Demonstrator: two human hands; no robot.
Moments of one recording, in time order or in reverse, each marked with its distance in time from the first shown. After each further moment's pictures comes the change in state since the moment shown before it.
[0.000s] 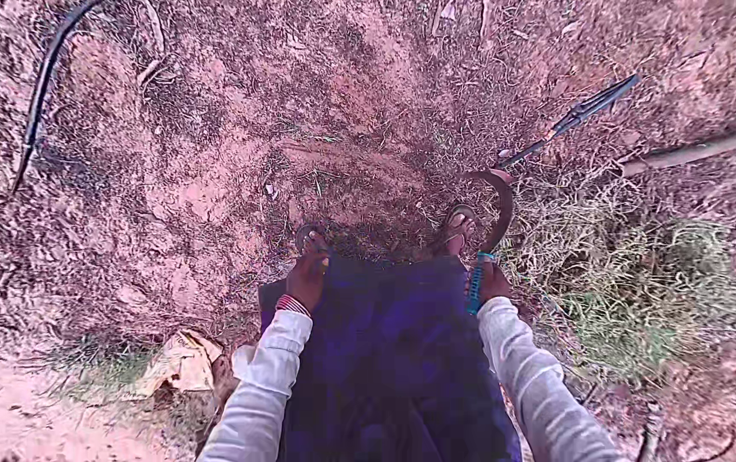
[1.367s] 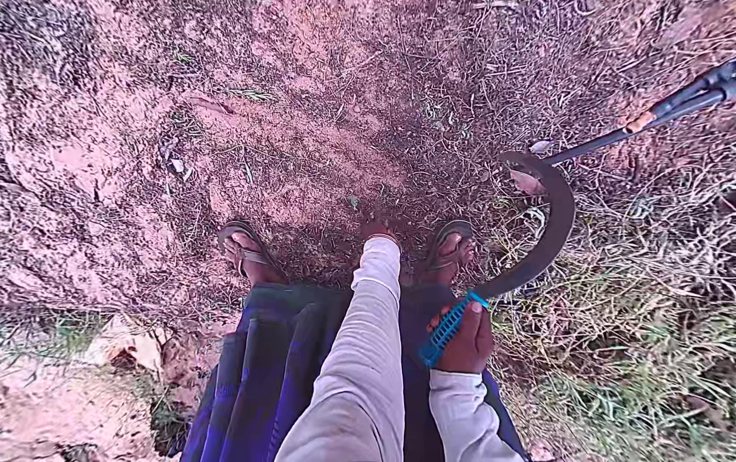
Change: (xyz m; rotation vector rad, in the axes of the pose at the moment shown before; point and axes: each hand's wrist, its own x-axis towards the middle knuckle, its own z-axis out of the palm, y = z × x) left_hand 0.249 0.078 0.344 0.050 -0.156 -0.610; right_hand 0.115 0.053 0.042 0.746 0.036 -0.205
